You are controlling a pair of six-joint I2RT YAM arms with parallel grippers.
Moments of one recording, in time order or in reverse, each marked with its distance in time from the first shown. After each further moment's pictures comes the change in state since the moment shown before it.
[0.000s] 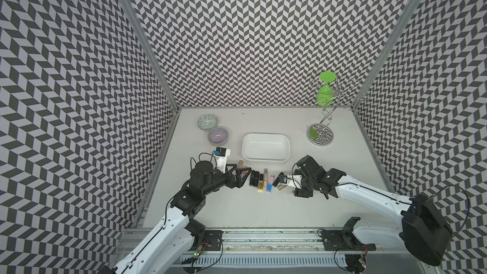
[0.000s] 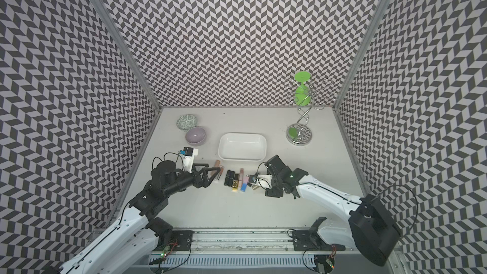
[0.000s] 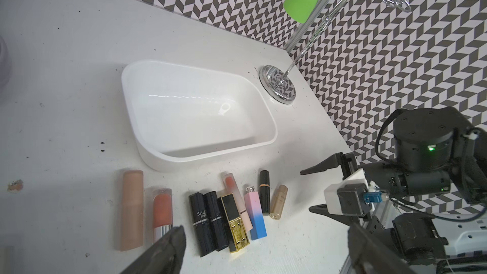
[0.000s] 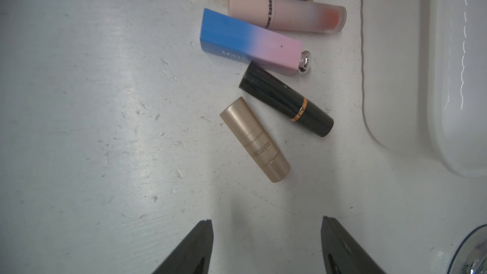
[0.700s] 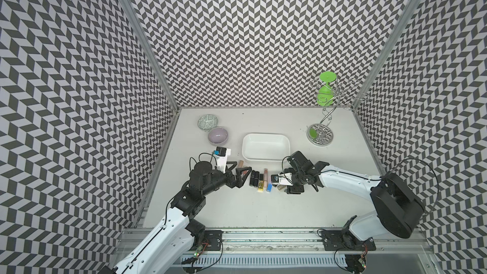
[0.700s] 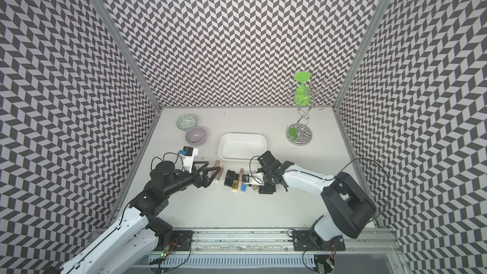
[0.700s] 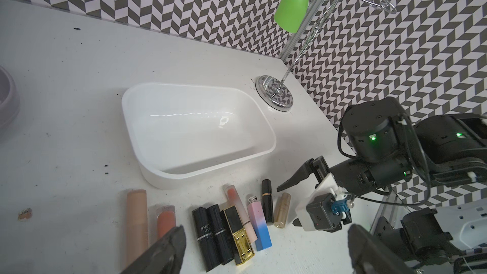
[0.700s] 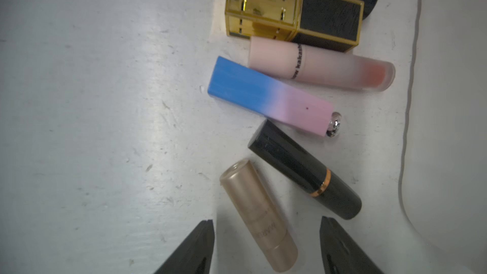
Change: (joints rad) left arm 0.000 -0.004 -0.014 0.055 -0.002 0.060; right arm -0.028 0.277 0.117 0.053 -0.153 -0.097
